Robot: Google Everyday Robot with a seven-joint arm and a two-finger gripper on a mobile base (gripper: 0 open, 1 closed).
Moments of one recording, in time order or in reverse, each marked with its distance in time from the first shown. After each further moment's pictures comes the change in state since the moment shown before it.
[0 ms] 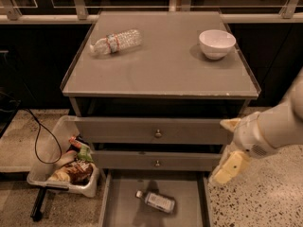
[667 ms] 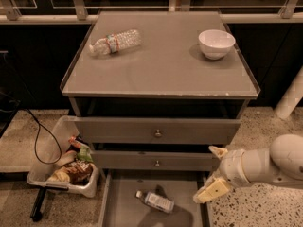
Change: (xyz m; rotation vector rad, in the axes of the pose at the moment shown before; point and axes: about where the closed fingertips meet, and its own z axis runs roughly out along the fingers) arm 0.055 0.006 0.115 -0.003 -0.182 0.098
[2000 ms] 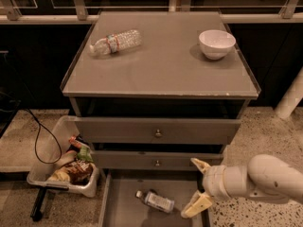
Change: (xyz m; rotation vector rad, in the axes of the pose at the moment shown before) arm 0.025 0.023 0.072 -0.060 -0.071 -0.149
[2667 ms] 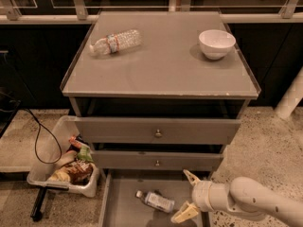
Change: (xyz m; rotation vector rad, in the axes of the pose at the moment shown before) arm 0.072 -0.006 0.093 0.051 -0.061 0.008
